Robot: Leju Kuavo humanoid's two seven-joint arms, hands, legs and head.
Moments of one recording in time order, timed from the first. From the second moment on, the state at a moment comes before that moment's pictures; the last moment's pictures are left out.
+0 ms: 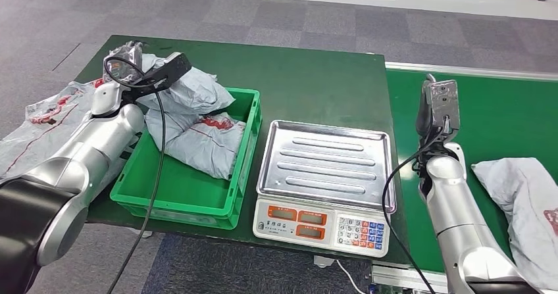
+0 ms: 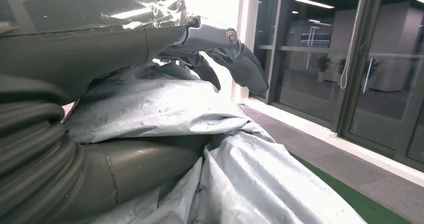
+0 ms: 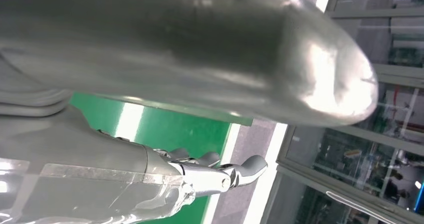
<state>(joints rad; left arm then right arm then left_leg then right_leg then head) -1.11 0.22 -0.39 -0.35 -0.89 0.32 0.18 -0.71 -0.08 0.16 -0.83 -0.07 -0.31 -0.21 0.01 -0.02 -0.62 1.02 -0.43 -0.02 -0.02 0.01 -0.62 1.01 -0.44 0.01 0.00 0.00</state>
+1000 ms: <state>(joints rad) -0.92 0.24 -0.27 -0.52 -0.58 -0.19 -0.24 -0.51 -0.18 0.15 -0.95 -0.06 -0.23 -0.19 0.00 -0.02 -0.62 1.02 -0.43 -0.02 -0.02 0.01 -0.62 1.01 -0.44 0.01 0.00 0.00</state>
